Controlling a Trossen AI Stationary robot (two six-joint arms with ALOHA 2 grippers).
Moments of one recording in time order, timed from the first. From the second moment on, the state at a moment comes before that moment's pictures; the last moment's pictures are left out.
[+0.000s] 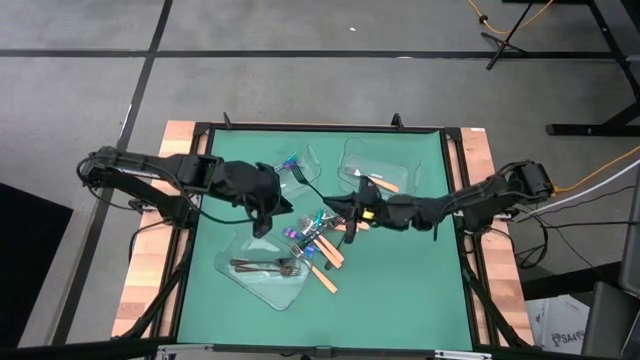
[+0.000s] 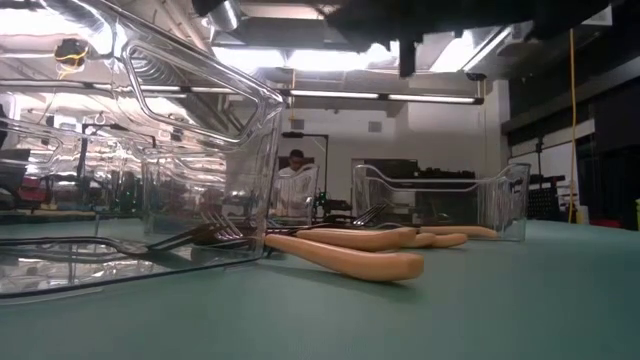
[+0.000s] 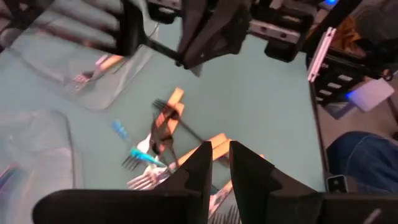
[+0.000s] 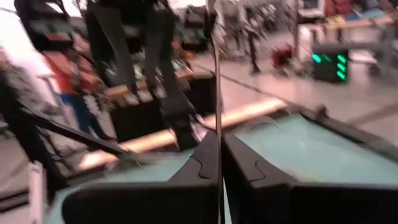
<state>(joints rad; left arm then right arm) -0.13 1.22 1.24 -0.65 -0.09 -0.38 0.19 1.51 0.77 0.77 0.41 0.22</state>
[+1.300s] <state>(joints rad) -0.15 1.35 1.24 -0.10 -0.24 -0.07 0.16 1.51 0.77 1.05 0.16 -0.04</state>
